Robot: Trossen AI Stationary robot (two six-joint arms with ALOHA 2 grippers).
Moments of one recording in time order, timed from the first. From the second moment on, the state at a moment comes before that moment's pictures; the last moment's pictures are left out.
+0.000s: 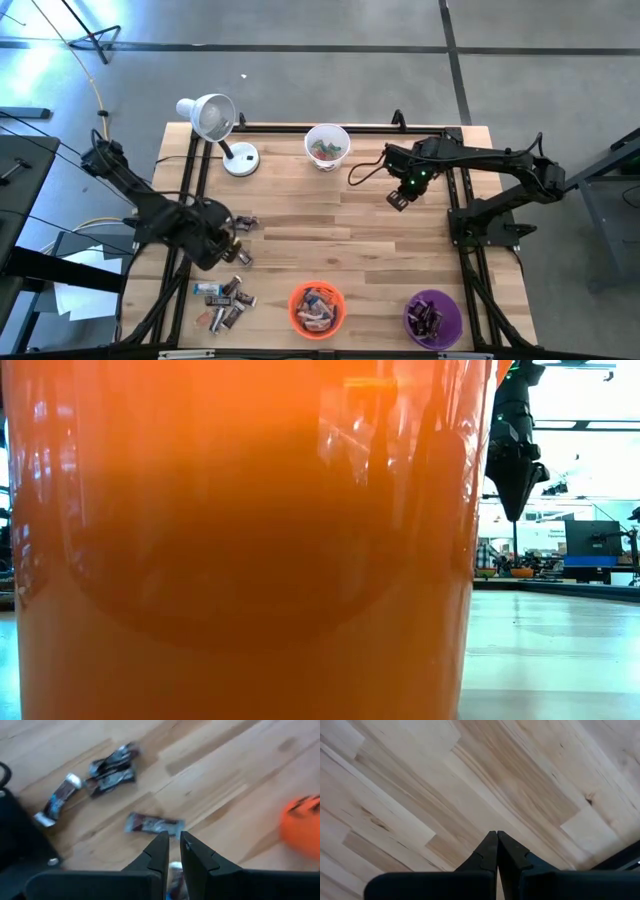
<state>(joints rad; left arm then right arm) -0.68 1.11 0.99 -1.26 -0.34 -1.66 -0.36 1.37 1.04 -1.20 -0.12 0.47</state>
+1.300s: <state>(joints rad) -0.55 1.31 0.69 -0.79 -0.16 -2.29 -0.36 1.37 1.04 -1.18 -0.12 0.18</state>
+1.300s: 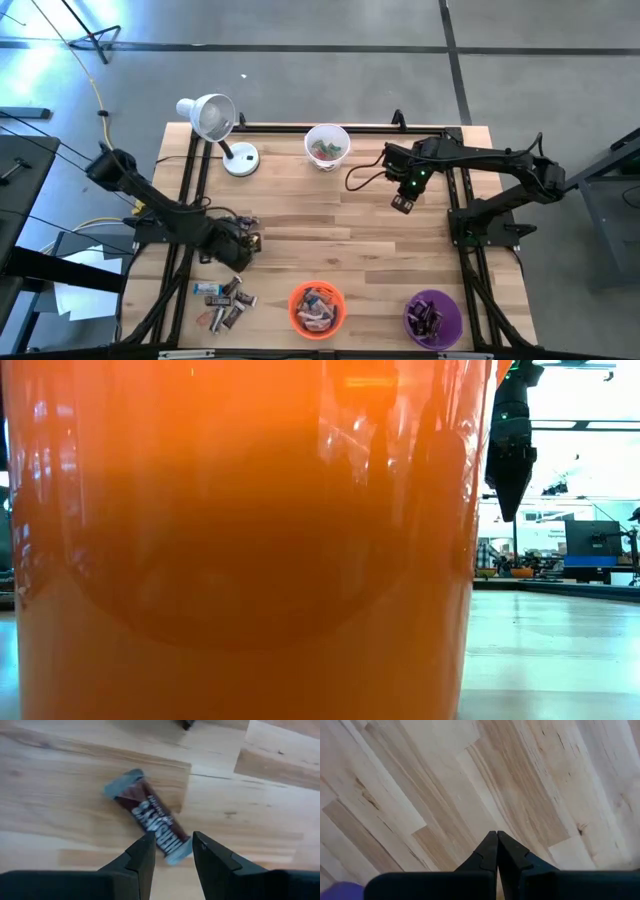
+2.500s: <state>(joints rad) -0.52 1.56 0.70 -0.78 0.03 -2.28 -0.36 1.37 1.04 -1.18 -0.12 0.05</state>
